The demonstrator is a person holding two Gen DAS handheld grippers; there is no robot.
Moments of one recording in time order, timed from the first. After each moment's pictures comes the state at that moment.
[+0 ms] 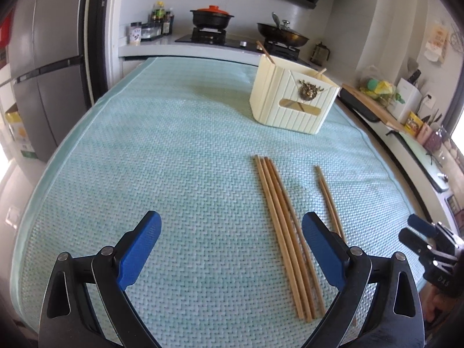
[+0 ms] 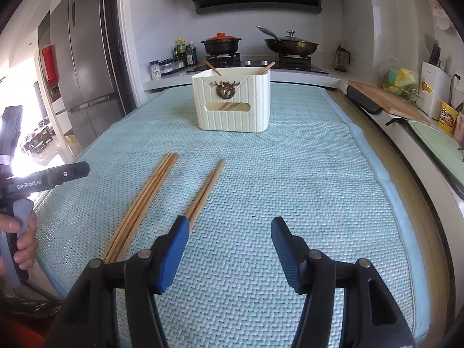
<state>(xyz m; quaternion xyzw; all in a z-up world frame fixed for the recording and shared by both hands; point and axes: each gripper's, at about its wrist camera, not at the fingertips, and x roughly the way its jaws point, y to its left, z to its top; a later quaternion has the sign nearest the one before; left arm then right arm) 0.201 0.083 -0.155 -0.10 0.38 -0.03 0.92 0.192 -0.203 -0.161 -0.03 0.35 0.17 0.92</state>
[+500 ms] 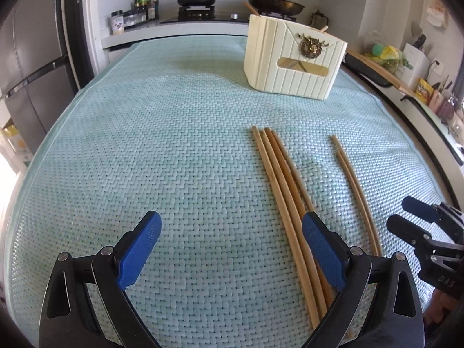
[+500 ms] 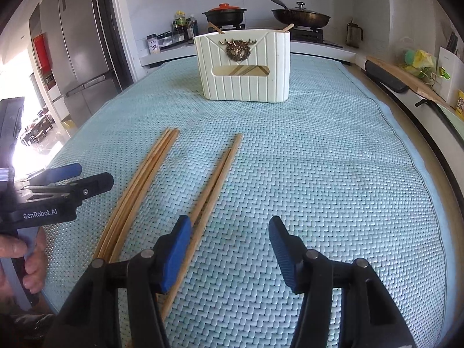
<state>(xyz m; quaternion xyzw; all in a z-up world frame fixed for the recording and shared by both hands) 0.236 0.056 -0.193 -0.04 0.43 -0.03 0.90 0.233 -0.169 -0.201 -0.03 0.41 0.17 0.90</state>
